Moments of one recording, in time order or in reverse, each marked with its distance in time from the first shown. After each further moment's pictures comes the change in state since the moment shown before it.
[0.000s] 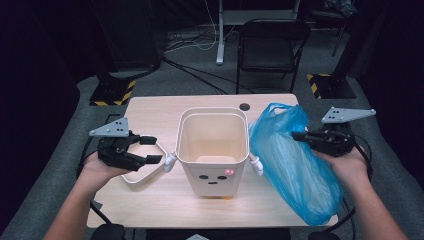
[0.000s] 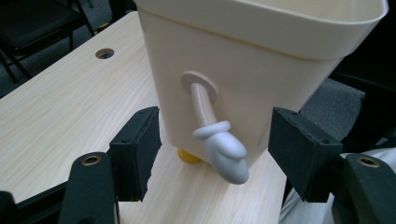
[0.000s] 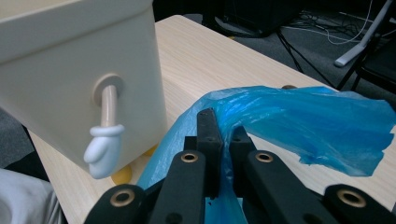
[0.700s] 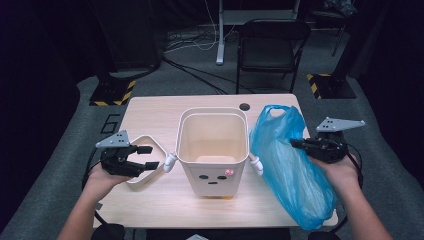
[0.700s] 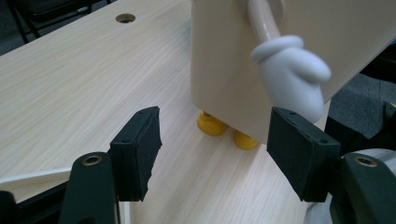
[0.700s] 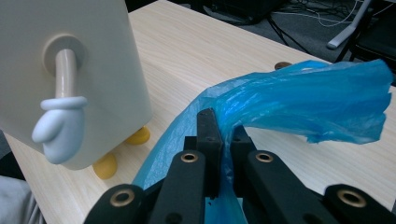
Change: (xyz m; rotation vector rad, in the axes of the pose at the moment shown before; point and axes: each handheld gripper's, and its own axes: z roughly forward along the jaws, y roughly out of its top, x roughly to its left) left arm 0.021 -0.057 0.015 0.014 0.077 -0.087; right arm -0.010 -0.036 0.023 0.022 -0.037 0.062
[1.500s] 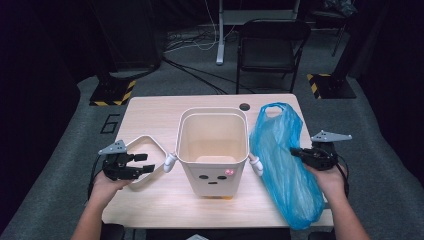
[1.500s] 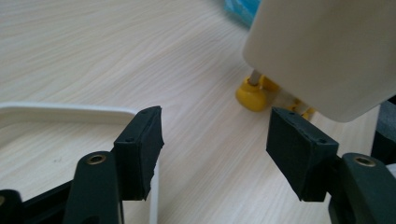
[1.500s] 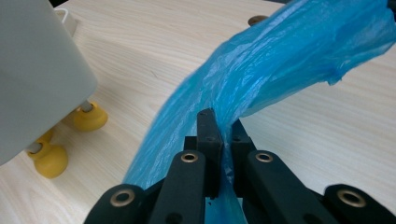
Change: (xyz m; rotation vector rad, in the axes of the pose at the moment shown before) left arm 0.035 -0.067 0.025 -0.015 0.047 -0.144; right arm -0.026 -0.060 0.043 0.033 -0.088 0.135
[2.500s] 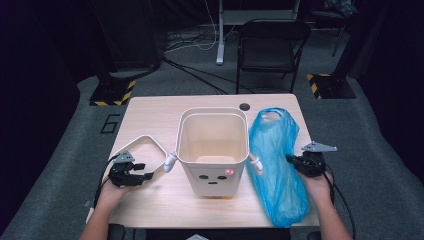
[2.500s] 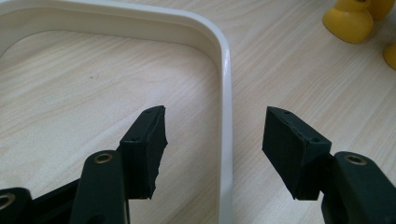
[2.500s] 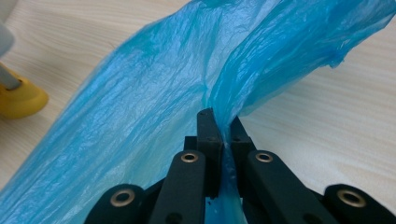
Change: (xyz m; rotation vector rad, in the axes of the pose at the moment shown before) left arm 0.031 -0.059 0.034 0.150 0.179 -0.047; right arm -0.012 -0.048 0.049 0.003 -0.087 0.030
